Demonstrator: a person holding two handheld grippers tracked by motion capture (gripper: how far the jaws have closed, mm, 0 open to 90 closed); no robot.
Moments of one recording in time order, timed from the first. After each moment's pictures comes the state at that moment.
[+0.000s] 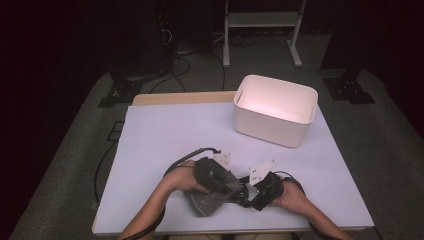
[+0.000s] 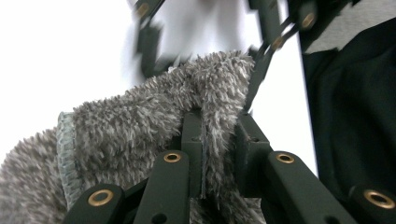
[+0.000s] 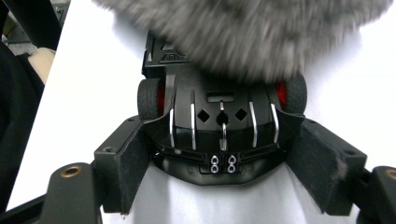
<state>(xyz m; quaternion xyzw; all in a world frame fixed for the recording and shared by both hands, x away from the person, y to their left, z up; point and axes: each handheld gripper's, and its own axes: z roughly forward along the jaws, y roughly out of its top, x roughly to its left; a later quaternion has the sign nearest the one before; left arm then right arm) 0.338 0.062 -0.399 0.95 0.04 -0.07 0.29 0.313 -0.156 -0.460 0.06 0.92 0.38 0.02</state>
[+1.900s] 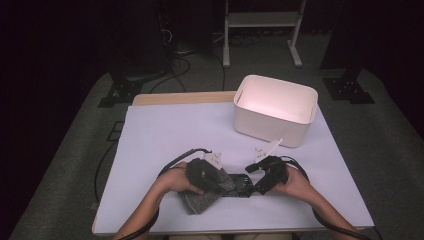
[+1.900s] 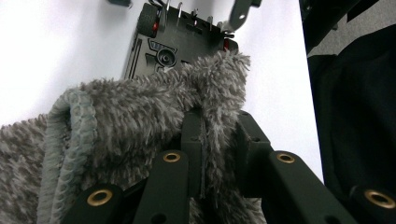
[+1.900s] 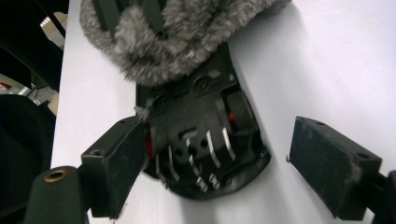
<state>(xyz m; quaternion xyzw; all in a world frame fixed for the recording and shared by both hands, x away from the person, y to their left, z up) 0.339 0.076 -0.411 0.94 0.06 -0.09 0.32 0.347 -0.171 -0.434 0.16 0.91 0.38 -0.05</state>
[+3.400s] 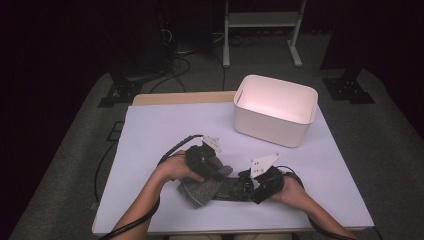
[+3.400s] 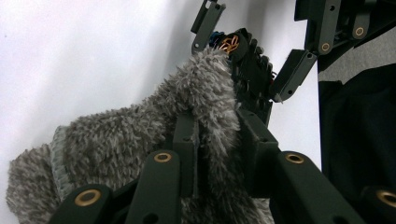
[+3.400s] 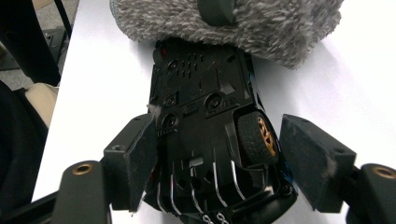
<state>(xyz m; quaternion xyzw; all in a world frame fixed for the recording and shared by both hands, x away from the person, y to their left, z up) 0.363 0.078 -0.387 0.94 0.12 -0.09 0.32 0.316 -0.157 -0.438 0.08 0.91 0.41 0.04</state>
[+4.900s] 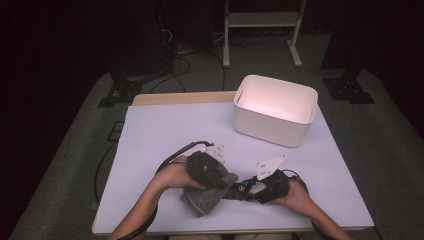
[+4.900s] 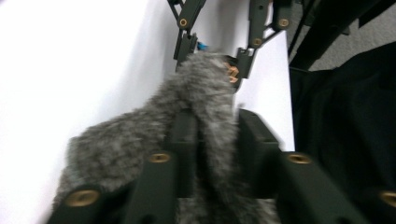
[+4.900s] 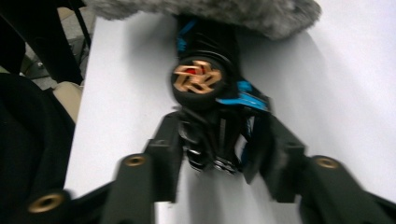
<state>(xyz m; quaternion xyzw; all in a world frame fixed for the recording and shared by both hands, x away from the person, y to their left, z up) 0.329 0.068 -0.368 0.94 0.05 -0.06 0.32 0.310 -0.172 -0.445 0.10 0.90 0.42 0.00</state>
